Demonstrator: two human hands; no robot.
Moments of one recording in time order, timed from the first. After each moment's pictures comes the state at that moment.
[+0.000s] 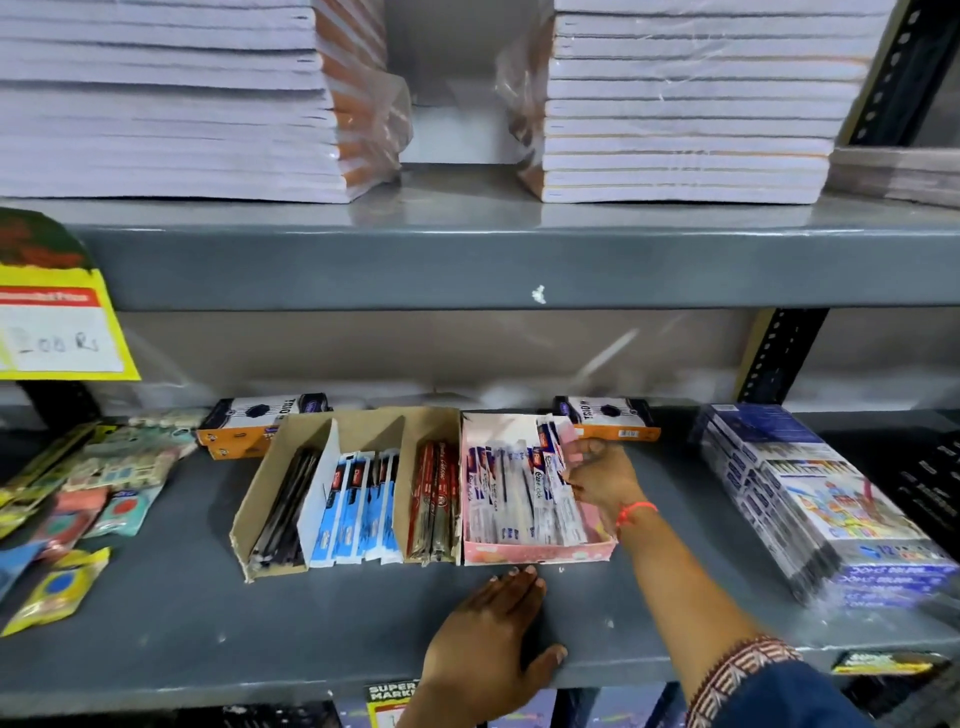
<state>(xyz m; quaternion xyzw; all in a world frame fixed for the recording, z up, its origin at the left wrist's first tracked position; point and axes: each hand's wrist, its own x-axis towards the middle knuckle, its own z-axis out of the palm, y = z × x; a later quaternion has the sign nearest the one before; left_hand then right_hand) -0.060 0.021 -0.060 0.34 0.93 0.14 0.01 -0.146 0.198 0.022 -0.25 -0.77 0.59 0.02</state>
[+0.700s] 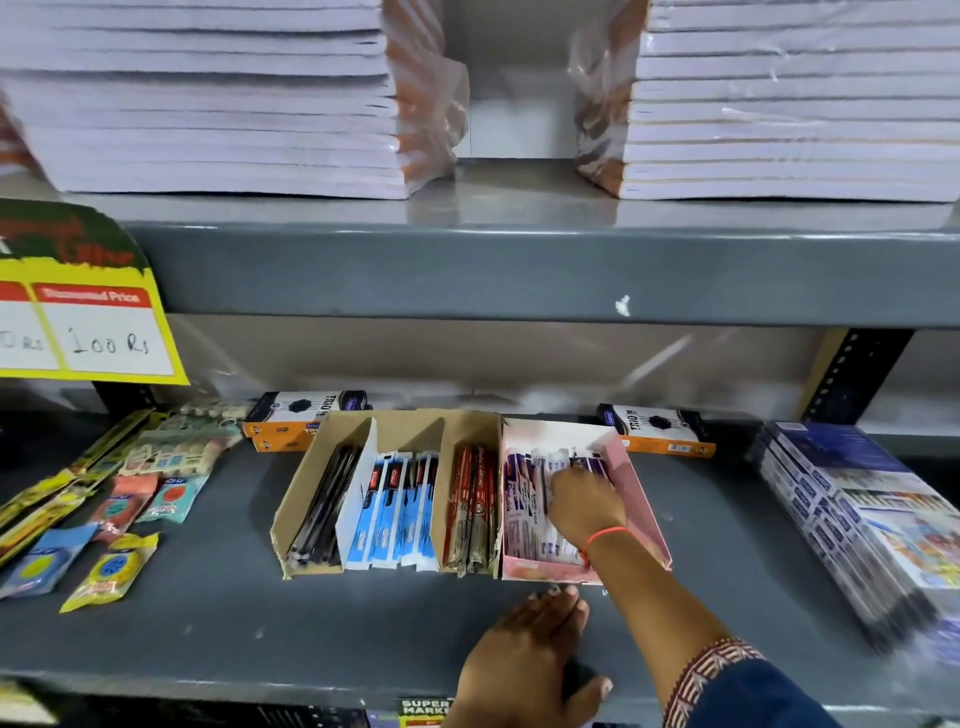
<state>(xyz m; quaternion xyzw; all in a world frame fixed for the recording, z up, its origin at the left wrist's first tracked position) -0.066 0.021 -0.080 0.38 0.90 0.20 -0.11 -0.157 0.136 0.012 -0.08 -0.99 0.08 -0.04</state>
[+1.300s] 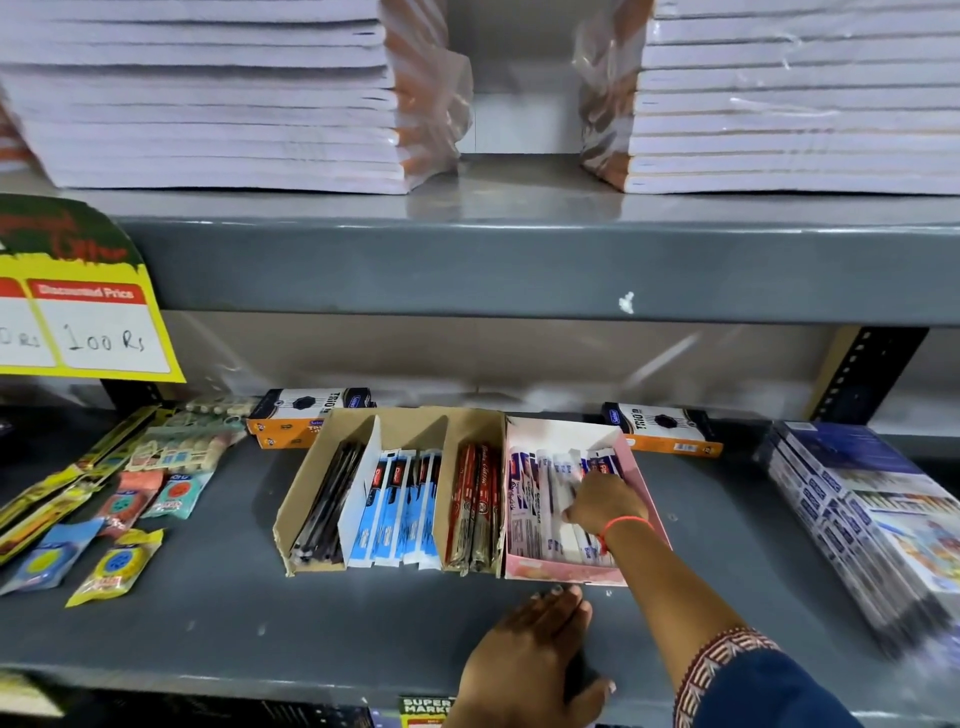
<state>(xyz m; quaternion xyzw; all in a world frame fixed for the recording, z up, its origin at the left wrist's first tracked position) -0.068 0.021 -0.088 0.38 0.89 0.18 -0.17 -0.168 0.155 0.005 -0.18 -0.96 0.17 -0.13</state>
